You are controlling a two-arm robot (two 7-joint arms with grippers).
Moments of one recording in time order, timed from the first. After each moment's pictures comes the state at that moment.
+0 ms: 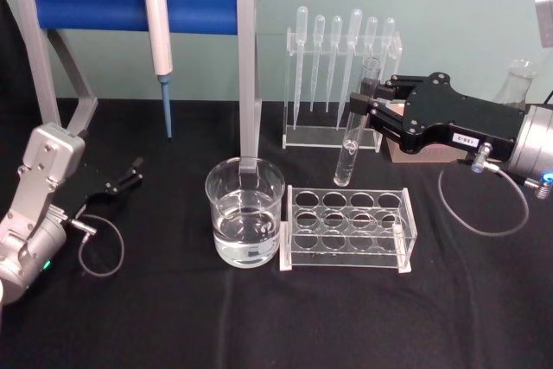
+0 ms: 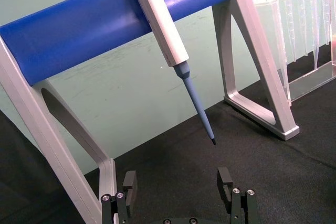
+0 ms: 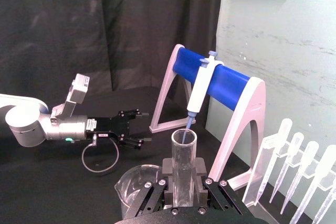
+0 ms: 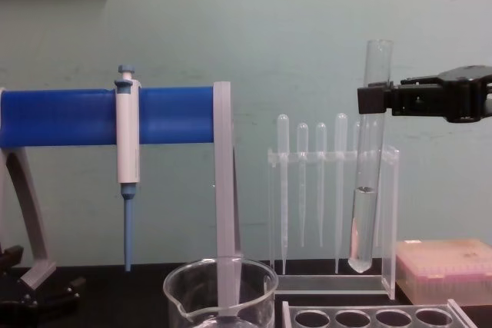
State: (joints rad) left arm -0.20 0.60 0.45 -1.41 -0.25 -0.12 0.03; right arm 0.41 0.76 -0.44 -1.75 0.69 0.18 0.63
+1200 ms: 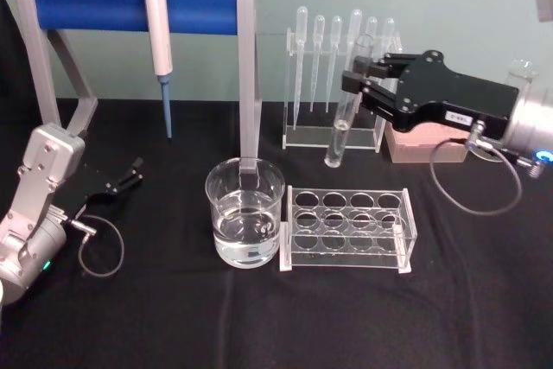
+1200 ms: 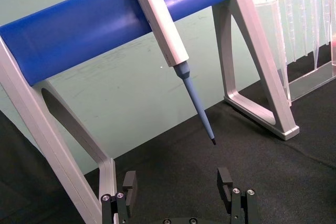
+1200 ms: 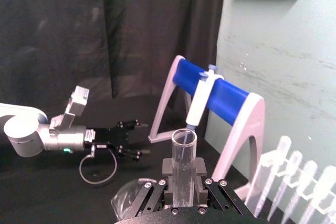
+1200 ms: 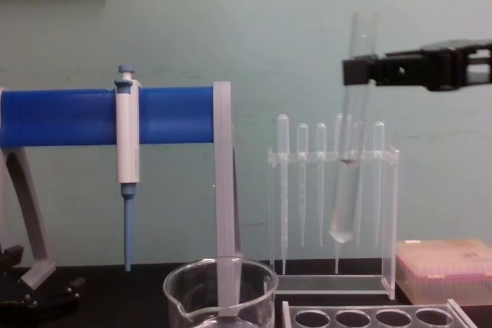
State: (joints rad) left arm -0.20 0.60 0.45 -1.41 -0.25 -0.12 0.03; right arm 0.48 0.74 -0.46 -1.73 0.70 0.19 0.63
